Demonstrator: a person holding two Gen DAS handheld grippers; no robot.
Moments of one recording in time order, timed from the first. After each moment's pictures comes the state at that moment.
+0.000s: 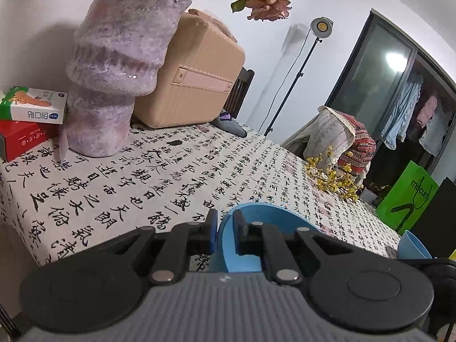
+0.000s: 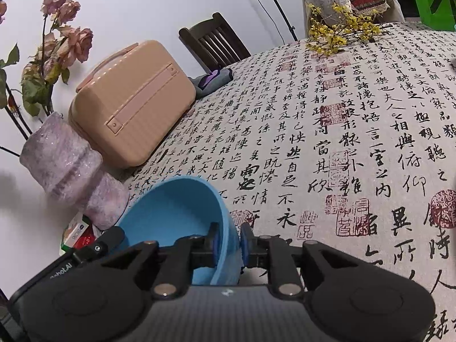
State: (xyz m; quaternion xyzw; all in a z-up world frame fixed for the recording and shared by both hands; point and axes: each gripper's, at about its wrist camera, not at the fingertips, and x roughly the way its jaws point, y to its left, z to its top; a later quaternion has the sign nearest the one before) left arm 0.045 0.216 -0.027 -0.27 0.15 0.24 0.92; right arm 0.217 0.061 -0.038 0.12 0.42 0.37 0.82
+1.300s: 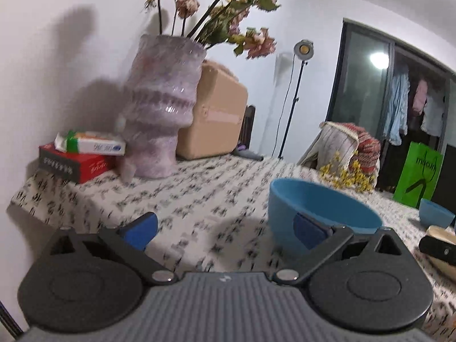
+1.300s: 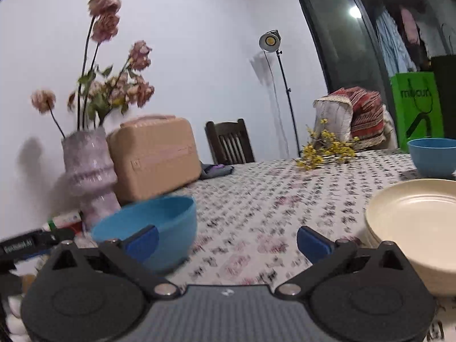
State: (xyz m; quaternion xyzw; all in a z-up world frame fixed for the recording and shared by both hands) left arm -0.054 0.174 -0.063 -0.15 0.09 0.28 0.94; right arm 0.107 -0.051 -0.061 0.05 0.14 0.37 0.92
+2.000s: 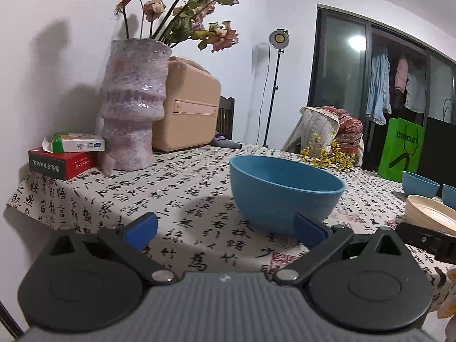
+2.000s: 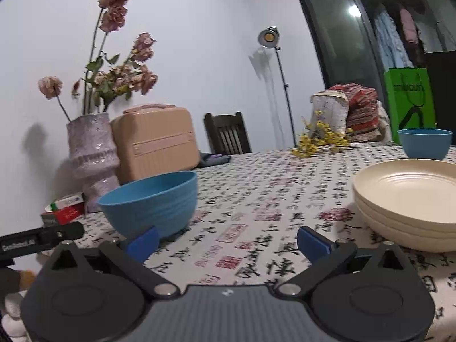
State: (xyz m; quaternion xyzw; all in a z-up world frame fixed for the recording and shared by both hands) left arm -0.059 0.128 -0.067 -0.11 0.11 0.25 0.96; right arm 0.080 -0.067 -0.080 0.04 0.15 0.36 0.92
